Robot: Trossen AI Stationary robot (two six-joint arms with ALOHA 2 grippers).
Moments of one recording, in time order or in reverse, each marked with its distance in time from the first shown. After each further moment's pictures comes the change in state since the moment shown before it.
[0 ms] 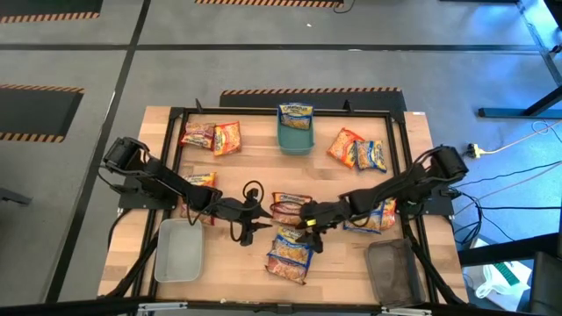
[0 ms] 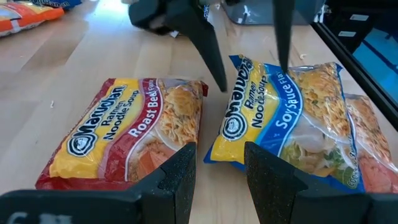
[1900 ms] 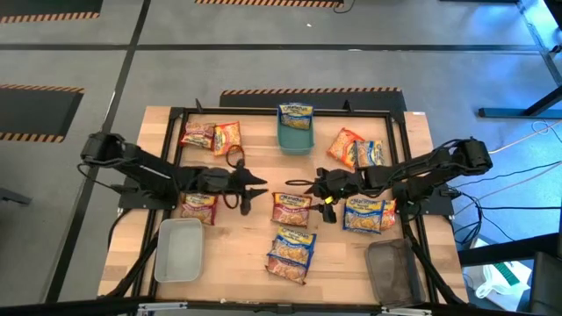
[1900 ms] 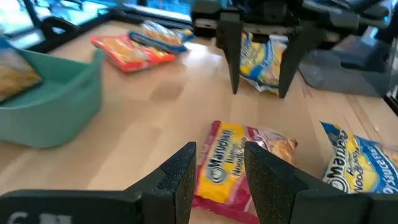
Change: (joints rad) left arm 0.225 -0.229 -0.118 0.018 -0.022 -0.013; right arm -0.233 -0.284 -0.197 -0.054 0.020 -0.581
